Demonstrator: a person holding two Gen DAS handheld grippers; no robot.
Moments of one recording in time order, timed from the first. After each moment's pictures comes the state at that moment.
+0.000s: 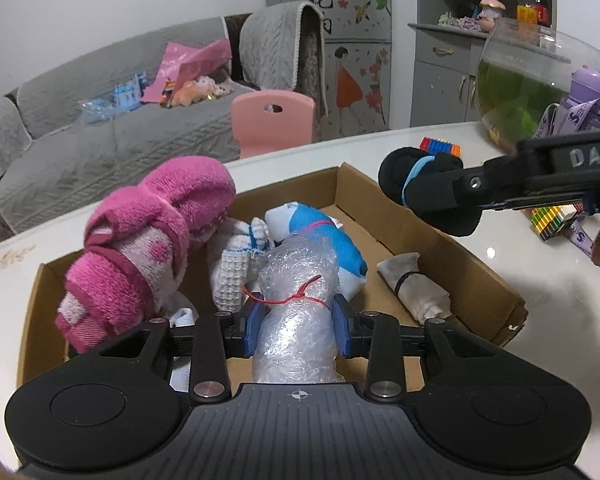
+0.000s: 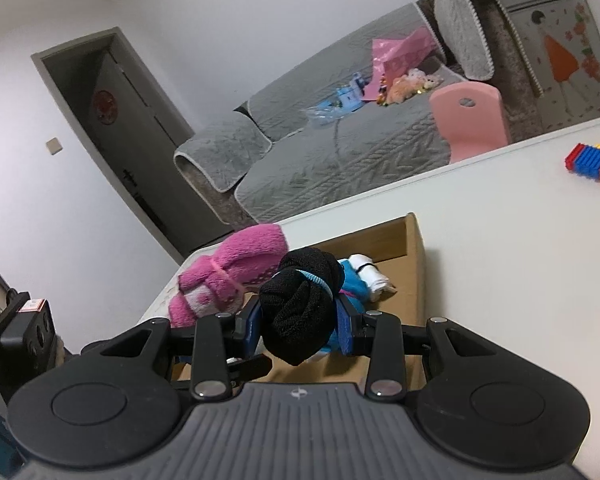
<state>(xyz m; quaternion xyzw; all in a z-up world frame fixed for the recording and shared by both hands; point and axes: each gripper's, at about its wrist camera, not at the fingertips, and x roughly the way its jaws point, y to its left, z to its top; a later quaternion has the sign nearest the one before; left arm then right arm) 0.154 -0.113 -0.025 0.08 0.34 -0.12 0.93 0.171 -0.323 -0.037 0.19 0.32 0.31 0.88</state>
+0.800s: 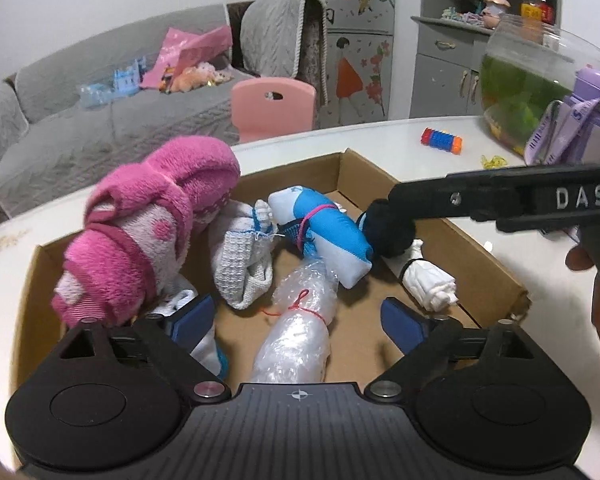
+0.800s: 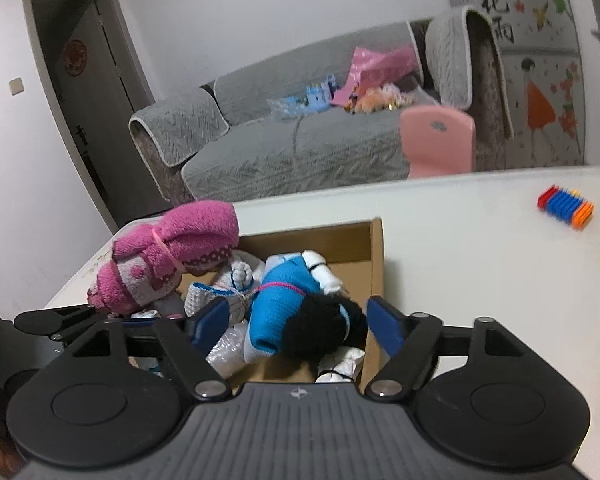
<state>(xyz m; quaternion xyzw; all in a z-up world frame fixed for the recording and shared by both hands) 0.146 -0.105 -0.028 0.07 0.35 -0.12 0.93 0.161 -0.301 -0.034 0.08 0.29 0.26 0.92</state>
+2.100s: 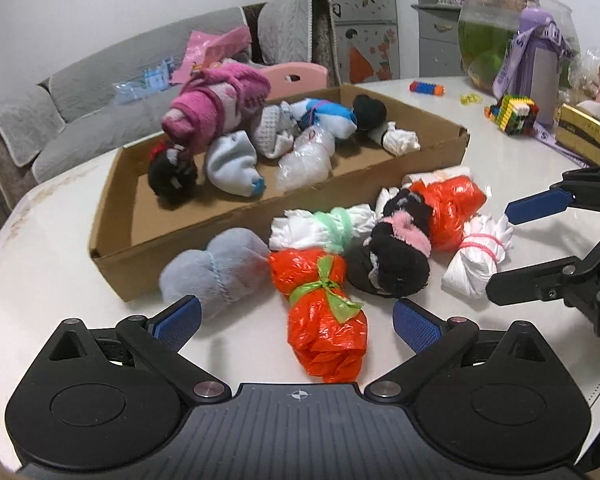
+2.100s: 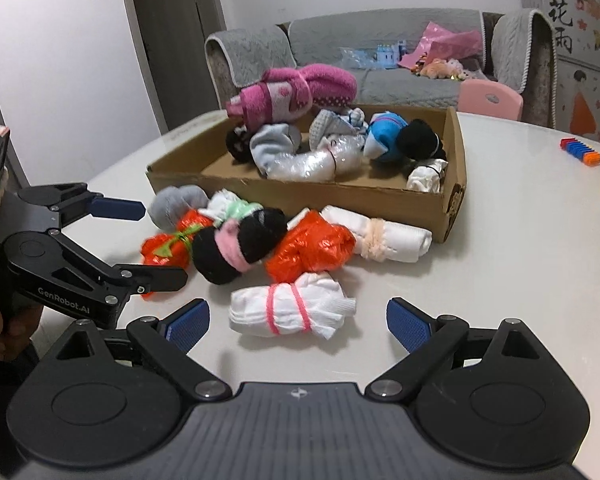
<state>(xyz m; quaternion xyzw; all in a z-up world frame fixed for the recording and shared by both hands) -0.003 -0.074 -0.062 0.11 0.34 -0.09 0.93 0.018 -0.281 -0.084 -0.03 0.33 0.32 0.89</state>
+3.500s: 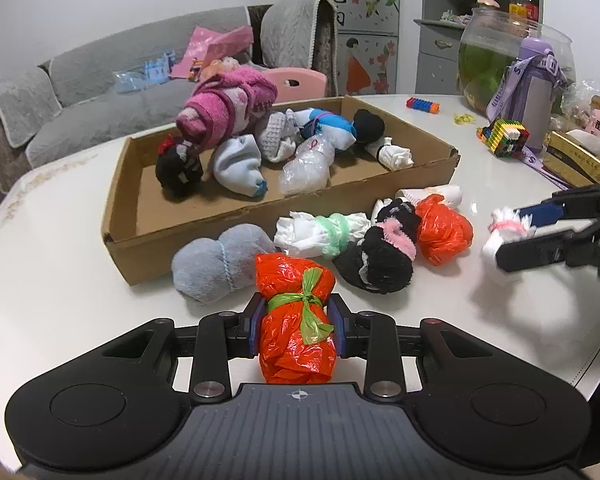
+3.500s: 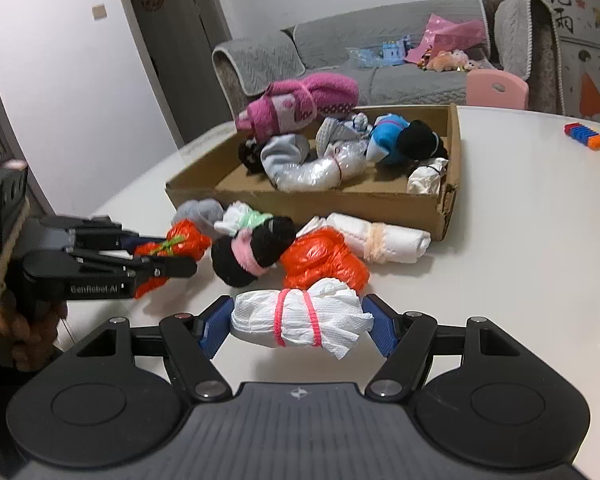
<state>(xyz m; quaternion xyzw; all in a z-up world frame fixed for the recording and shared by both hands) -0.017 -0.056 -0.045 0.07 0.34 -0.10 0.93 0.019 -0.306 -0.066 0.03 0.34 0.35 0.87</state>
